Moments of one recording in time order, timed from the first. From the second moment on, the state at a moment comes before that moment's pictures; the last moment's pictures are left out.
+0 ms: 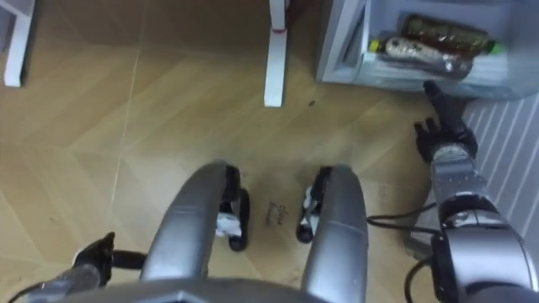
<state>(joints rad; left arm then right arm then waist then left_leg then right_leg) 0.08 0.34 -0.26 1.07 -0.34 0.06 0.07 -0.45 -0.47 0.00 1.19 1.54 -0.05 0.04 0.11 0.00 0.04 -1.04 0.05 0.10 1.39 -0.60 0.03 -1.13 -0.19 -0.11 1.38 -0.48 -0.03</state>
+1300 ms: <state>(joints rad) 0.29 0.42 -0.26 0.80 -0.36 0.04 0.06 -0.57 -0.55 0.09 0.85 1.66 -0.05 -0.23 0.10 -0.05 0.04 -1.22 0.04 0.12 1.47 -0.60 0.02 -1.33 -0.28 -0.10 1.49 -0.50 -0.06</state>
